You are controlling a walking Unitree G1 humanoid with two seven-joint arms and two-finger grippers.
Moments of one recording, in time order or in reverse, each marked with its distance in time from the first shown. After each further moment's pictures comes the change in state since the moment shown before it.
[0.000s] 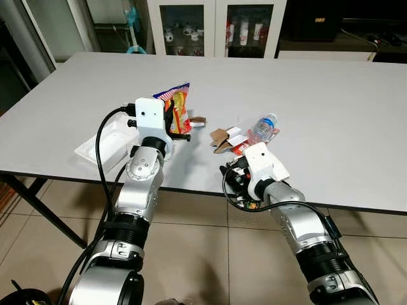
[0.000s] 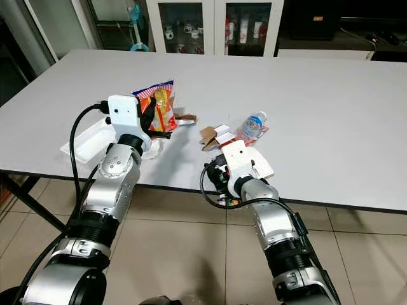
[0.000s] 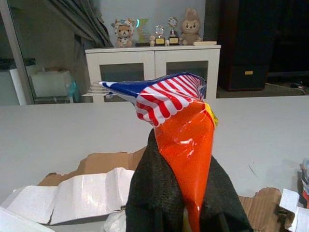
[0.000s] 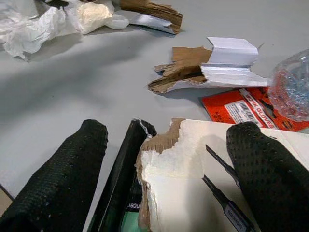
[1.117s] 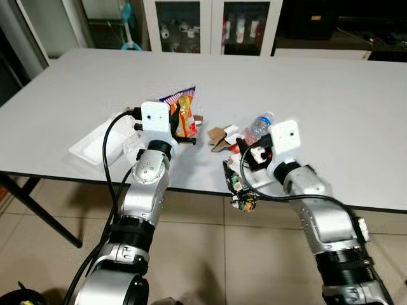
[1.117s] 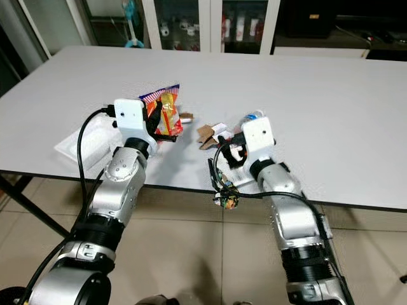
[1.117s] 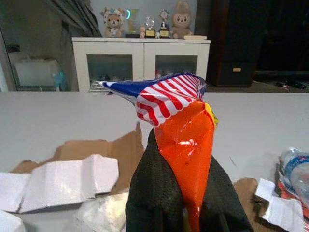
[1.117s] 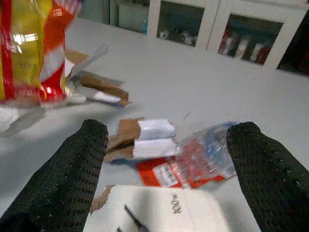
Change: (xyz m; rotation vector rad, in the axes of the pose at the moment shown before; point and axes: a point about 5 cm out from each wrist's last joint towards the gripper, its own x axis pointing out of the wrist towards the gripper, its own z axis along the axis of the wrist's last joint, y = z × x) left arm -0.003 -0.011 -0.006 -0.037 0.017 -0.016; right arm -0.034 -0.025 0.055 -0.032 -0.231 -0.131
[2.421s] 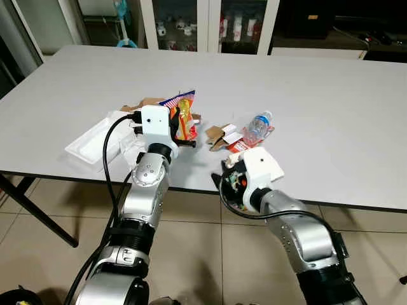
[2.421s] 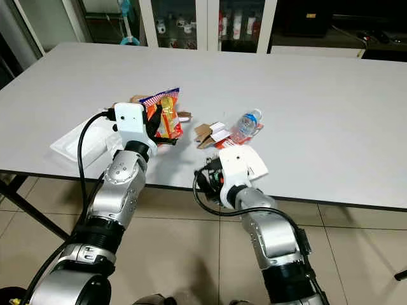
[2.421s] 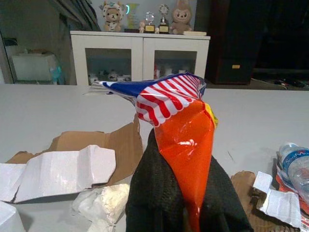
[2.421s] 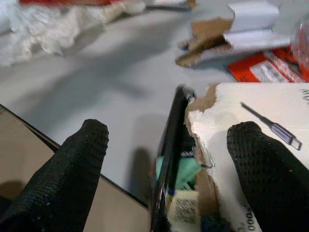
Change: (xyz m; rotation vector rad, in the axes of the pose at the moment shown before) left arm -0.003 0.000 -0.004 -0.001 0.011 -0.002; right arm -0.008 0.053 -0.045 0.193 0.298 0.148
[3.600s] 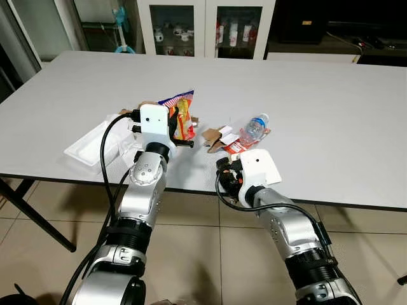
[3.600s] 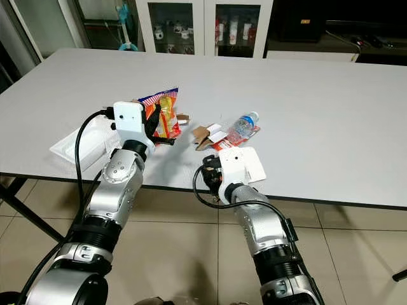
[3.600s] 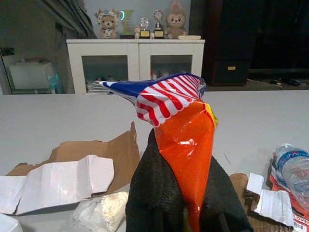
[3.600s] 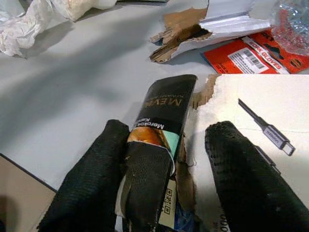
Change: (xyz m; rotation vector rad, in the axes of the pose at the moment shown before) left arm 0.001 0.005 0.001 0.027 0.004 -0.005; right arm 0.026 -0.008 -0.013 0.039 0.009 -0.054
